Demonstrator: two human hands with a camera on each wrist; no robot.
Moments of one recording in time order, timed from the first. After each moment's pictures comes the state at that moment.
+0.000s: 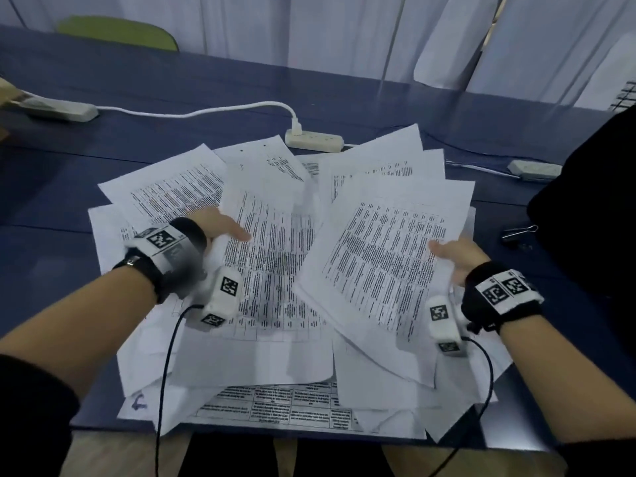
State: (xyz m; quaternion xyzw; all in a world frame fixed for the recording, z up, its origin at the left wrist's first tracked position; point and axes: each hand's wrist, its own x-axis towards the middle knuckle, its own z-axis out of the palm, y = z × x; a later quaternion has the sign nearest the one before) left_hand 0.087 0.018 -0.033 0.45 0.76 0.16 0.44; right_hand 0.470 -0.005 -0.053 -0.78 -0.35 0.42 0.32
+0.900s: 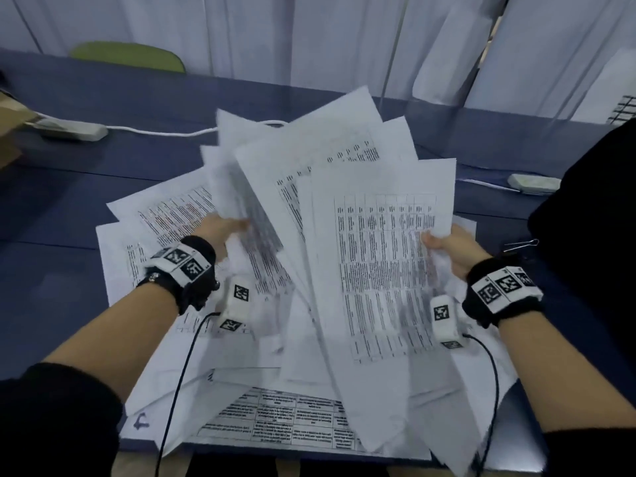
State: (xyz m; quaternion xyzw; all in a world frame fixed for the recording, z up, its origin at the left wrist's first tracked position) left_hand 0.107 0.010 -0.023 0.36 0.67 0.40 0.50; right_hand 0.447 -0.005 -0.012 -0.67 -0.47 0.44 0.36
